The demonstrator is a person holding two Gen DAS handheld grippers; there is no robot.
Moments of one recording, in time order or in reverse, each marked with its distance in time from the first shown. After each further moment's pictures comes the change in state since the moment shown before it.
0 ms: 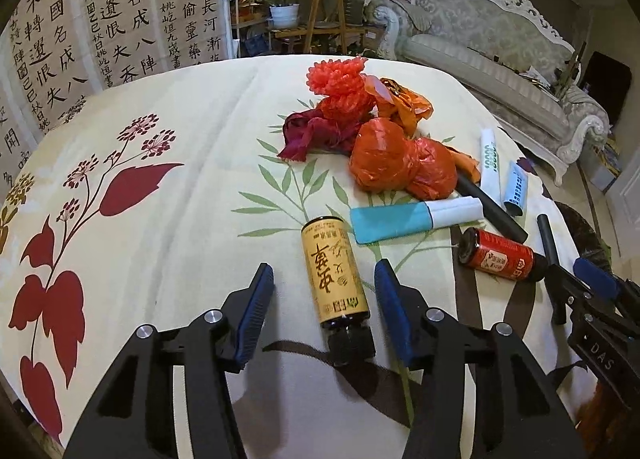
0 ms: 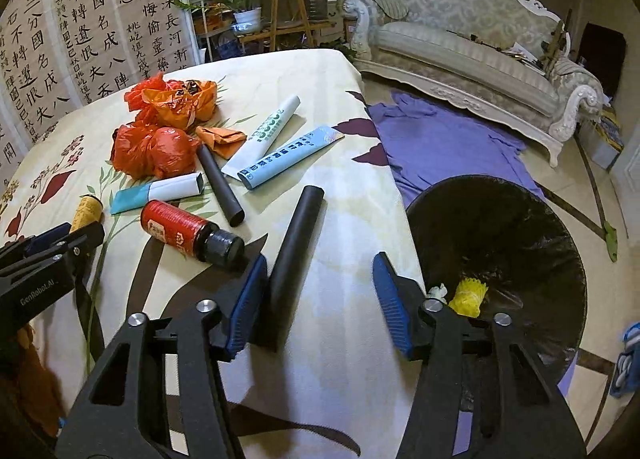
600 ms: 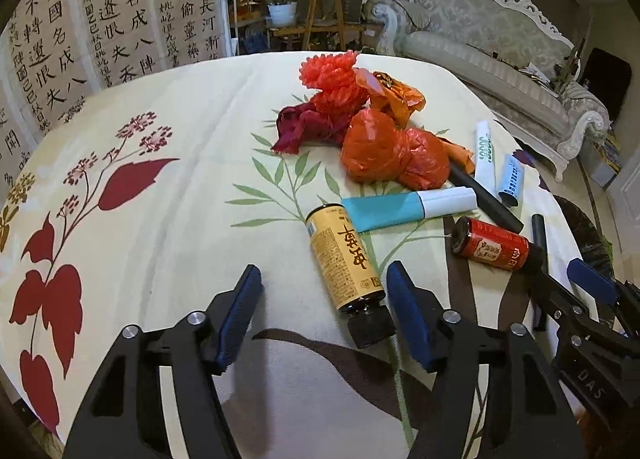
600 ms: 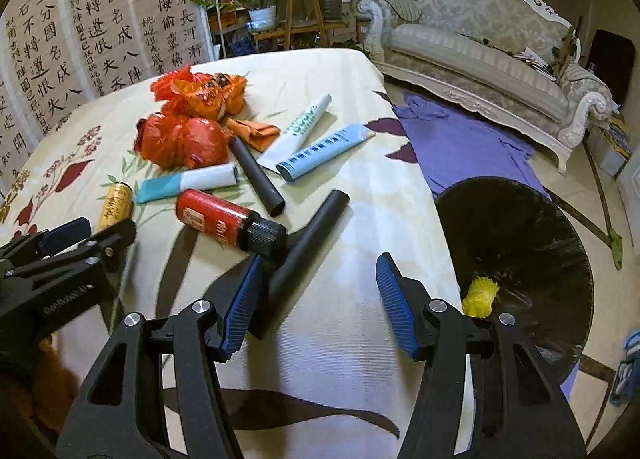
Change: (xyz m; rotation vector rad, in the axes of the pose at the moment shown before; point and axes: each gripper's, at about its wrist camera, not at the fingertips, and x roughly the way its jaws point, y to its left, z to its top) left arm -0.001 -0.007 -0.006 0.014 0.004 0.011; right arm -0.005 0.019 -0.006 -0.018 0.009 0.025
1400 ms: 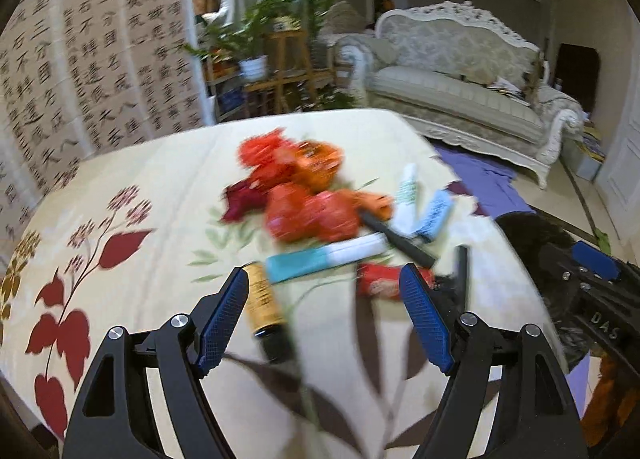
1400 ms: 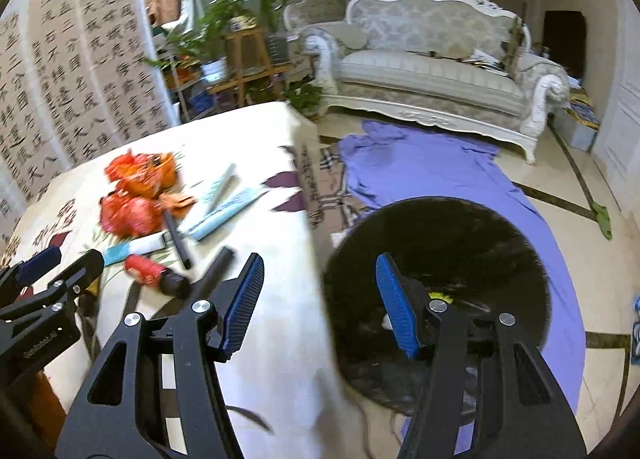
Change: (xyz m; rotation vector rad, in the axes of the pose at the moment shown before) left arm -0.041 -0.054 0.011 0.090 -0.164 -0.008; right arm -0.038 -0.064 0.007 0.136 -0.142 -0.035
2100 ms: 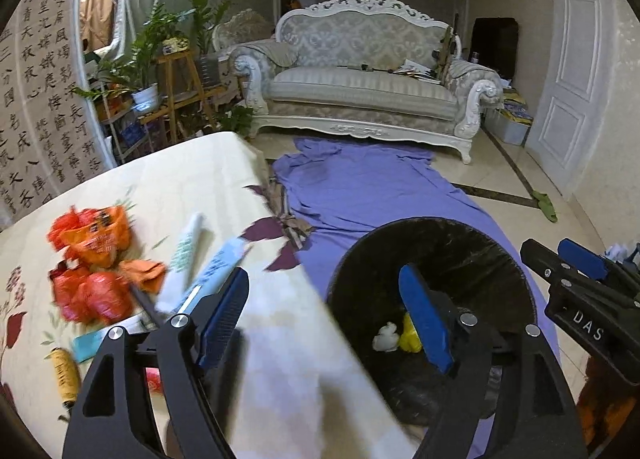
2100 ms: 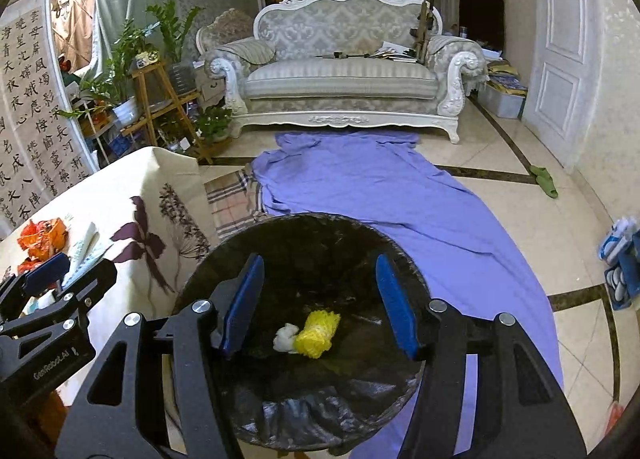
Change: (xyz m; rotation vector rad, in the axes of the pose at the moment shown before) left arm 0.023 -0.149 0.026 0.195 -0.027 -0.258; right arm -0.011 -0.139 0.004 0.208 -0.061 -0.225
